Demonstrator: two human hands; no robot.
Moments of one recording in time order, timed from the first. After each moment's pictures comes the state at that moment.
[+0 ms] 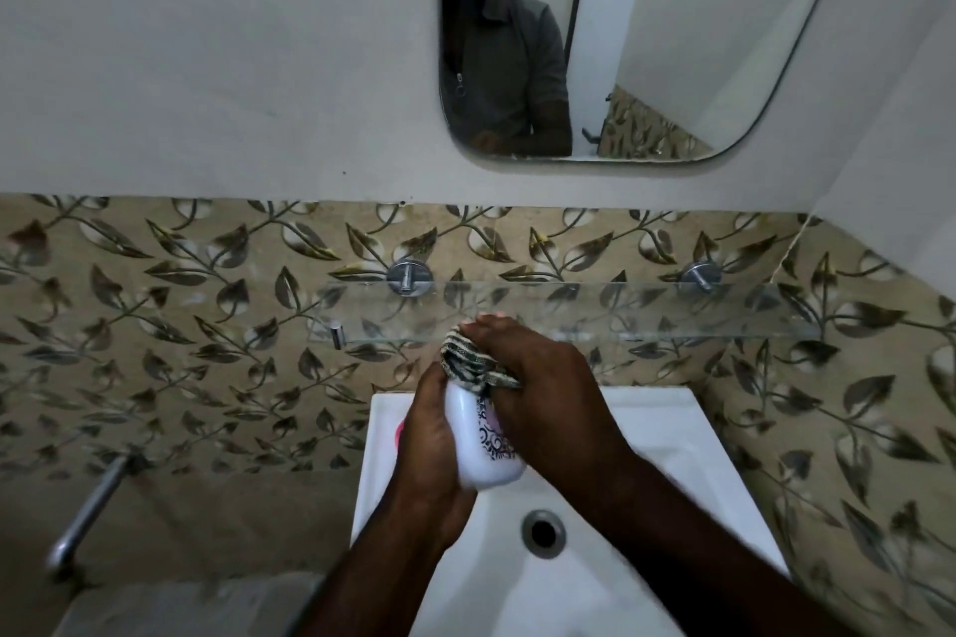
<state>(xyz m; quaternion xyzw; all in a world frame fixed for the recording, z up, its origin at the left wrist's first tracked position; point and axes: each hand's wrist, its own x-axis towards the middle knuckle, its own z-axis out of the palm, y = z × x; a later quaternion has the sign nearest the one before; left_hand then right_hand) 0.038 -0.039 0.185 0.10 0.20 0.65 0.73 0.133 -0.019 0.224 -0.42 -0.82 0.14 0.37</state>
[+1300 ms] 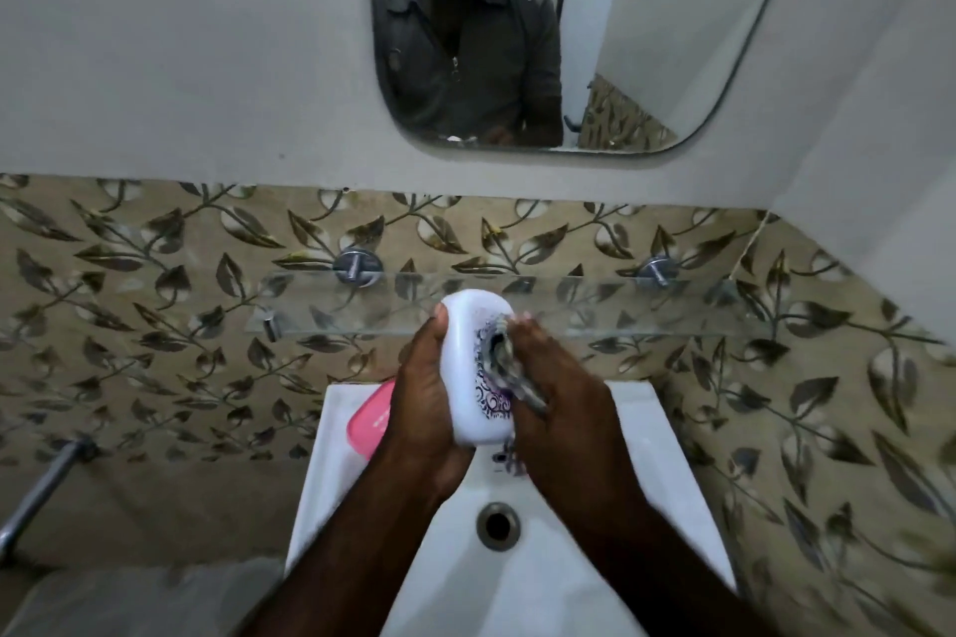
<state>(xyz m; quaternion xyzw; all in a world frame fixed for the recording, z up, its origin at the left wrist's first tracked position) 0.087 -0.019 0.211 0.16 0.30 0.64 0.69 0.204 -0.018 0.198 -0.46 -0.75 0.15 0.44</state>
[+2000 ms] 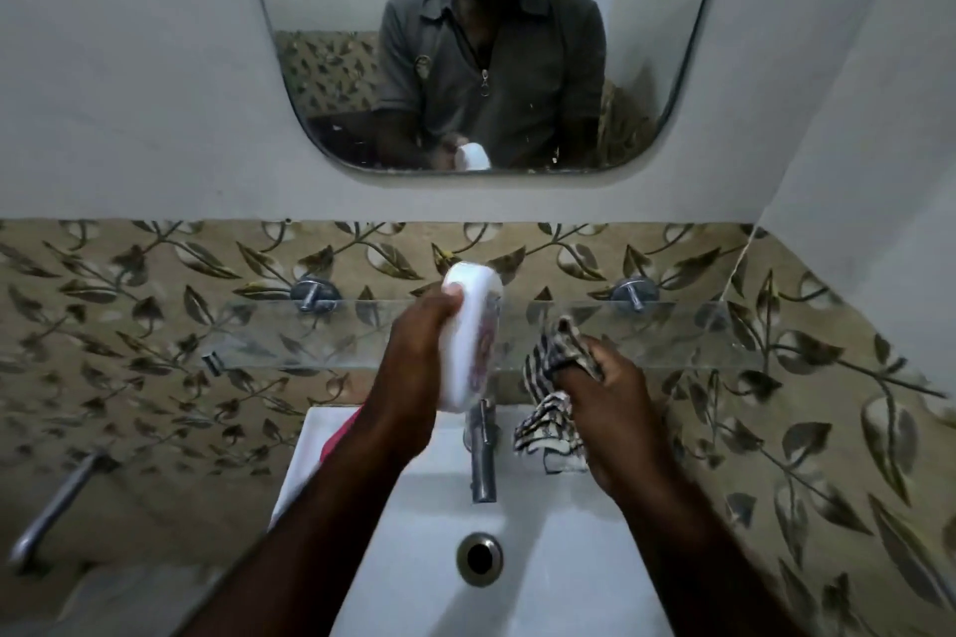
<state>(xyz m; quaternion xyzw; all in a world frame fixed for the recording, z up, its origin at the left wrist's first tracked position) 0.129 0.042 0.238 0.36 0.50 0.60 0.51 0.286 0.076 0.189 -0.49 -0.49 0.50 0.51</state>
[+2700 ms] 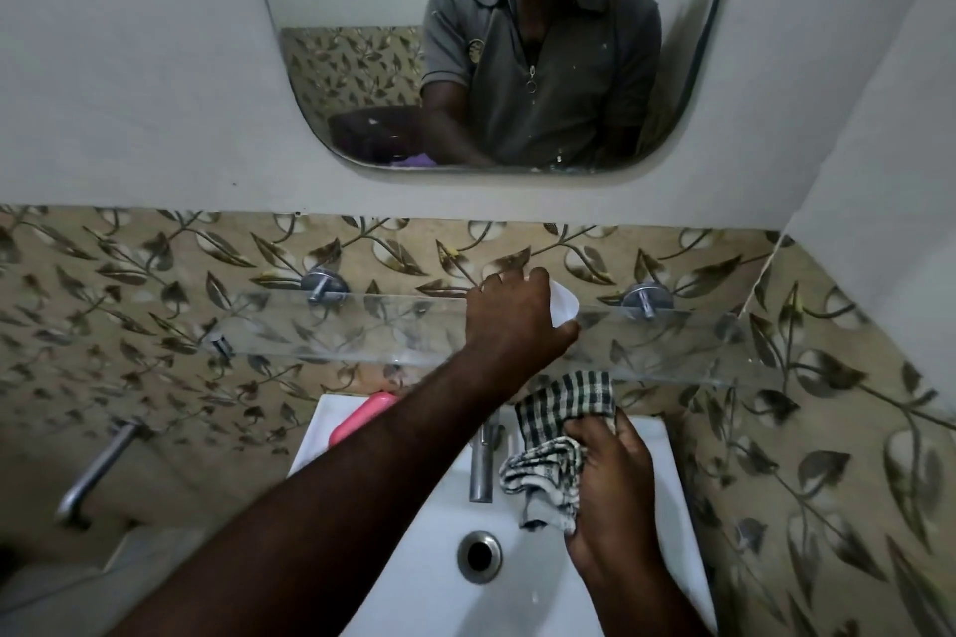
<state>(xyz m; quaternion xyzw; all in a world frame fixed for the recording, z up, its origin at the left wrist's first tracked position) 0.186 0.139 0.212 0.66 0.73 0.16 -0.05 0.294 0.037 0.182 -0.44 -0.21 0.66 0.57</state>
